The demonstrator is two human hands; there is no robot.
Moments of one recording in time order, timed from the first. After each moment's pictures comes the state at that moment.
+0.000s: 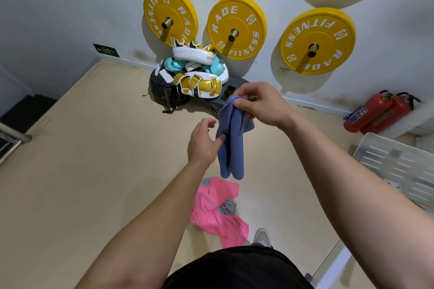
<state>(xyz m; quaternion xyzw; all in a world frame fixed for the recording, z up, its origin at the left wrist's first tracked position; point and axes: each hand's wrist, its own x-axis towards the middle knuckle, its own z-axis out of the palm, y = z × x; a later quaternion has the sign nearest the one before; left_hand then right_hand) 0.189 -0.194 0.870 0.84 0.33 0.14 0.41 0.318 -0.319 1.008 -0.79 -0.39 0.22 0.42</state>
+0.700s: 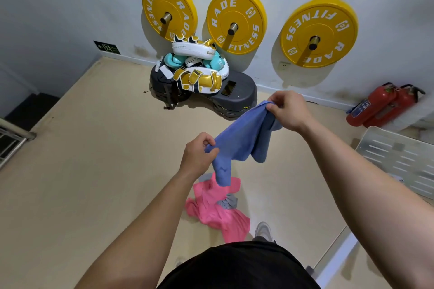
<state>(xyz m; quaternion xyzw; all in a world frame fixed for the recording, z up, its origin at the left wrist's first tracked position) 0.149 -0.209 0.856 0.81 0.33 0.09 0.47 0.362 -0.379 0.943 -0.90 -0.28 0.13 0.31</state>
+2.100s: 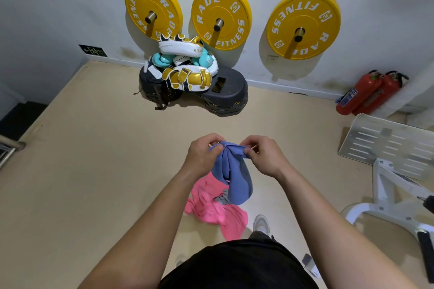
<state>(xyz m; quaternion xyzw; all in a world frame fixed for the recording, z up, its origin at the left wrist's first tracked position) 0.160 -0.244 0.874 0.83 0.24 0.05 0.50 0.262 -0.417 0.883 -0.86 -0.27 0.24 0.36</state>
